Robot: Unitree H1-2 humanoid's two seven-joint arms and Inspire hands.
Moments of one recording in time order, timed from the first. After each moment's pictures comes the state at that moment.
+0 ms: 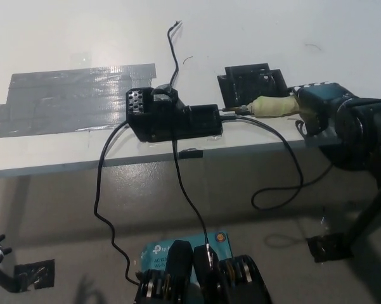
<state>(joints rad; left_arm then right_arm) 0.03 0.42 0.25 -0.02 -0.23 0.46 -0.06 -1.00 -0.43 0.67 0.79 -0.69 0.14 0.37</state>
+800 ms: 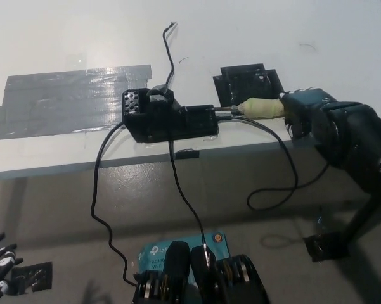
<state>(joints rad) 0.05 0.42 0.21 -0.03 -0.22 0.46 -0.07 -1.04 -0.34 0.70 0.91 -0.73 0.12 0.38</state>
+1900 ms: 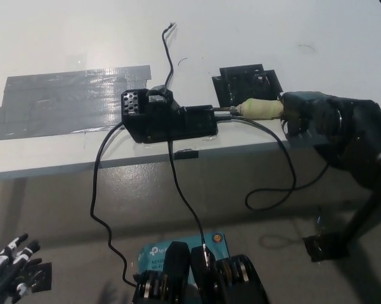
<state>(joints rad) 0.07 0.45 0.13 -0.06 -0.21 0.45 -0.19 -1.02 -0.31 0.56 0.90 -0.68 0.15 0.47</state>
